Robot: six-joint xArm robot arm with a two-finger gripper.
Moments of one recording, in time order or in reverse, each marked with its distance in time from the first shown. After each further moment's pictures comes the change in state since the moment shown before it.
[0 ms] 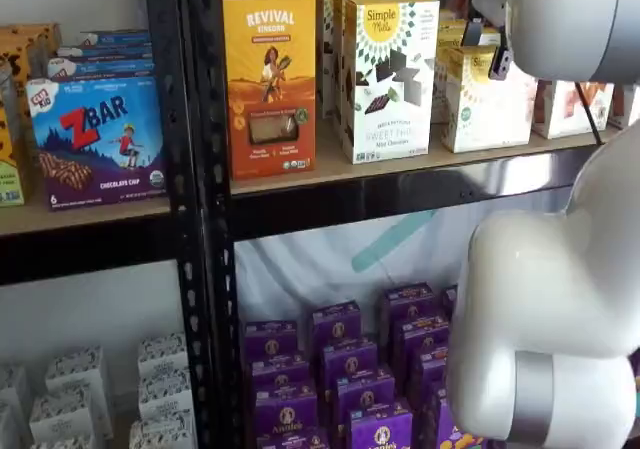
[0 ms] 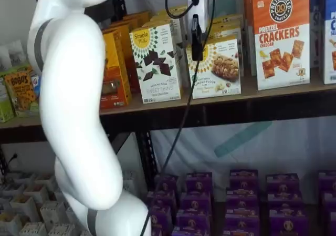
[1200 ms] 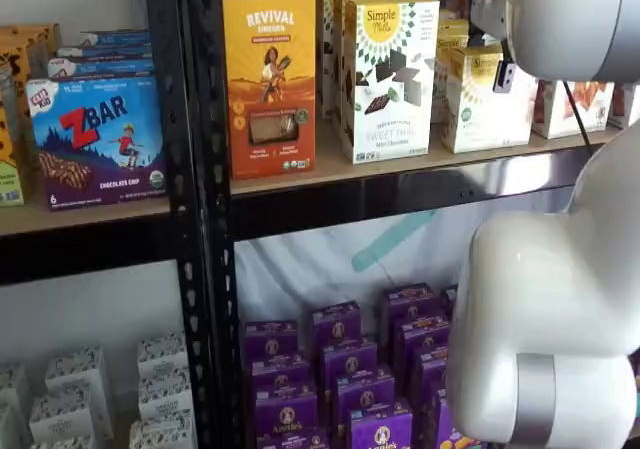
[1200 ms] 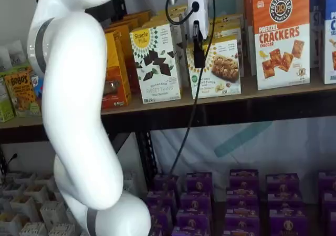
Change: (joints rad) arm 0.039 0.003 0.030 -0.091 -0.004 0.020
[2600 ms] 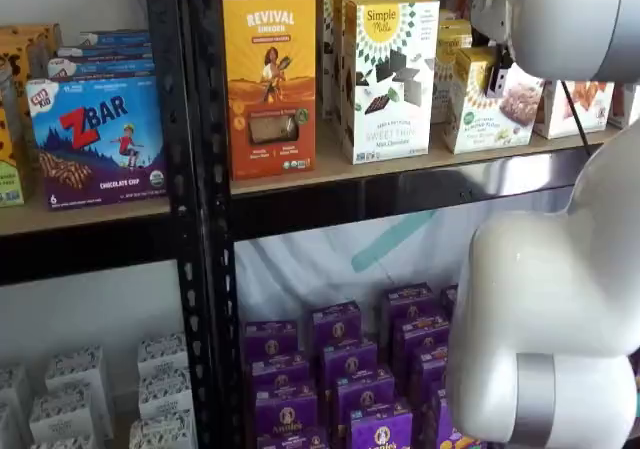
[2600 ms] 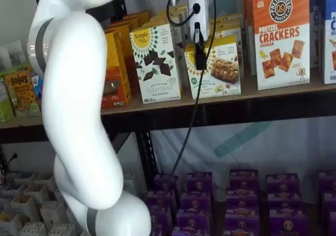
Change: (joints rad) arm -0.006 0.000 0.013 0.011 -0.011 -0.006
